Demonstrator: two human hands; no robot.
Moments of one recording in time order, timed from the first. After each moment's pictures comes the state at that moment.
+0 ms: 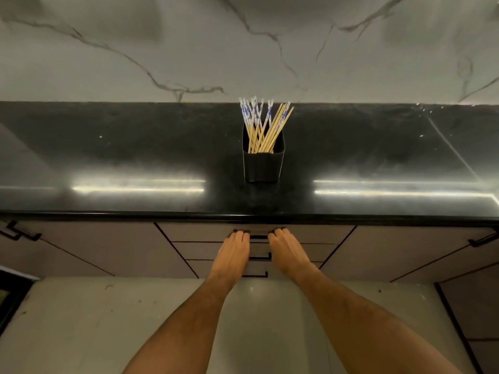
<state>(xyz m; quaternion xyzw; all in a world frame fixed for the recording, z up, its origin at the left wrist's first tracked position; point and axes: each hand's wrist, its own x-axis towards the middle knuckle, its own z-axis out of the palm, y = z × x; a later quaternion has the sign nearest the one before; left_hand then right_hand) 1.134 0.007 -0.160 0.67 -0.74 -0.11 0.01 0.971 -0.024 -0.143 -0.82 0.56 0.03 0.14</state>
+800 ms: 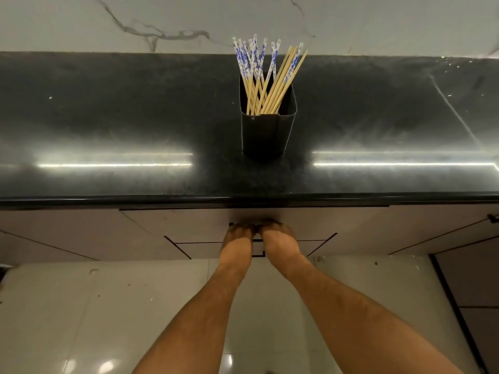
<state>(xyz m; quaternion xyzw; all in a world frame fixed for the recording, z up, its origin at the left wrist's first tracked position) 1.123 -0.008 -0.216 0.69 -0.68 -0.23 0.09 1.009 -0.050 -0.204 -0.82 0.54 0.15 0.14</state>
